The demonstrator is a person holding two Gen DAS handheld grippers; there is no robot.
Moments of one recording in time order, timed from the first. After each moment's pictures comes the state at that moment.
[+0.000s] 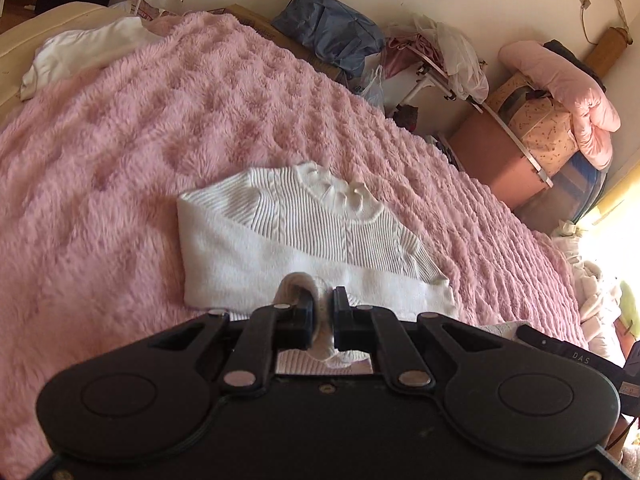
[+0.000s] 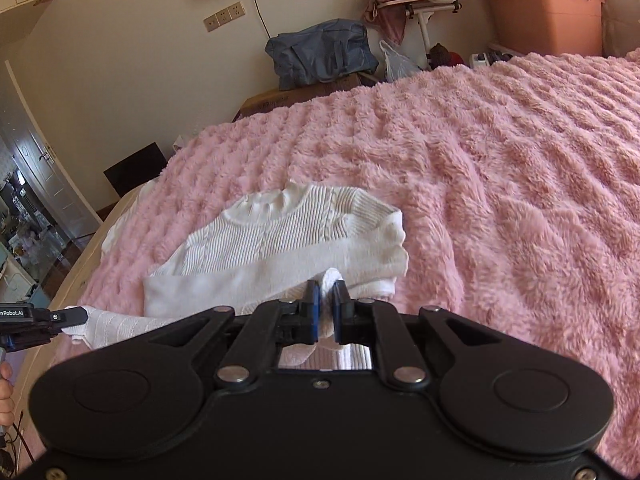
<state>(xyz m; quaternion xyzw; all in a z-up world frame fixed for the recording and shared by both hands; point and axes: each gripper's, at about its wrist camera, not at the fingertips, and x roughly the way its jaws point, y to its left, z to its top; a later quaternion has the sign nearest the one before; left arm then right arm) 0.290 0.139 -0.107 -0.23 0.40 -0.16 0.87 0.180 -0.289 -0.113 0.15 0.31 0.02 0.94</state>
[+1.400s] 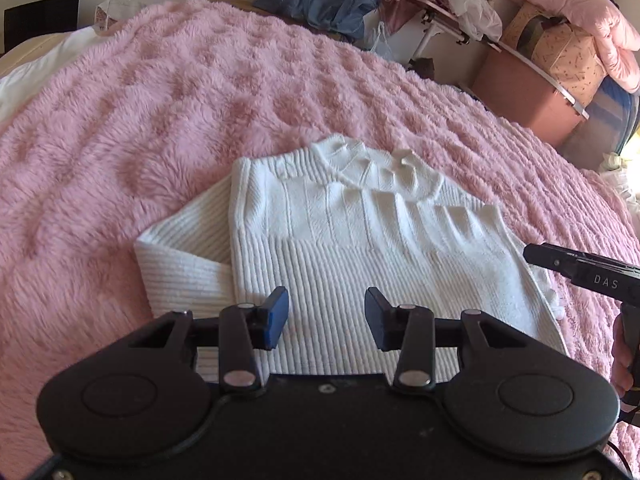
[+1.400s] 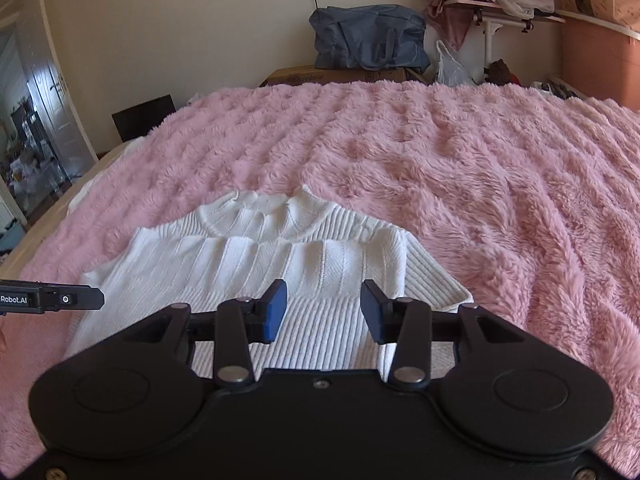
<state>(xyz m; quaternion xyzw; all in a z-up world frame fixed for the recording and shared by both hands) 0.392 0.088 -0.199 -0.12 0.43 -0.15 0.88 0.322 -0.258 -0.169 0.03 0.34 0.05 0.94</state>
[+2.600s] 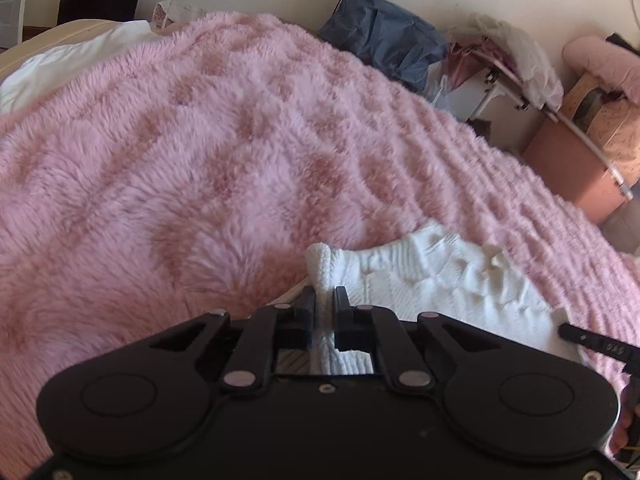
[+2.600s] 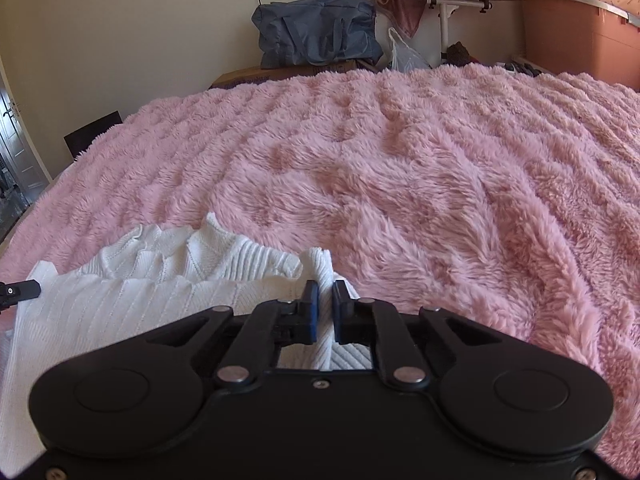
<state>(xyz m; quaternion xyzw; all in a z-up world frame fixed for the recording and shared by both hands) 0.475 0.125 -0.222 -0.17 0.39 -0.07 0.90 0.404 -0.302 -0.210 0.07 0.34 -0.01 0.94</state>
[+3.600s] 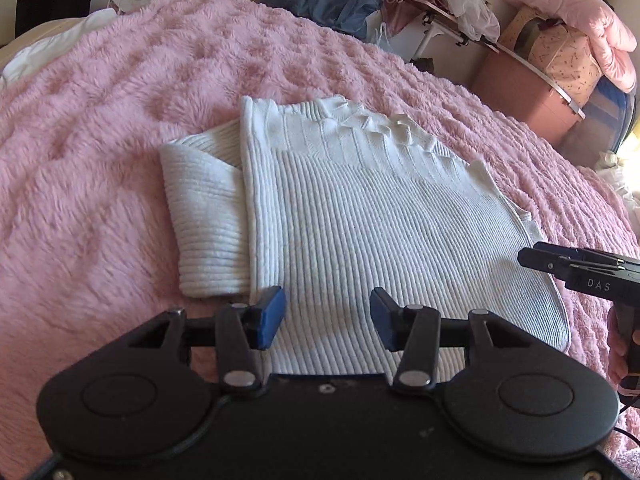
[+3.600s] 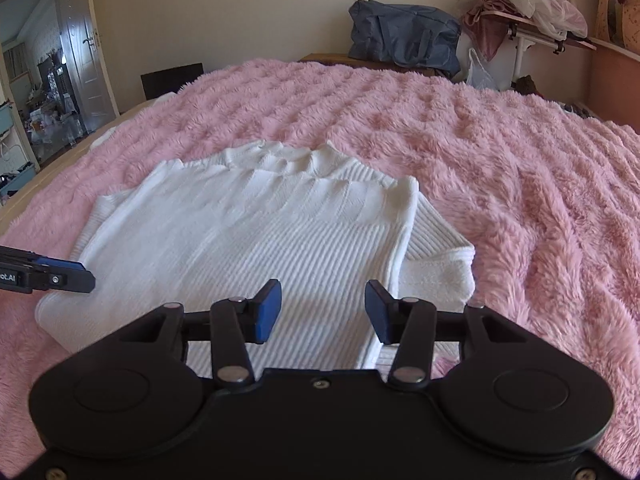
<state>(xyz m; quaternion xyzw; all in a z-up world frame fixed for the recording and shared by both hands) 0.318 0.093 -0.224 -0.13 0.41 -0.15 0.89 0.275 -0.264 -0.200 -0.02 0.35 0.09 0.93</state>
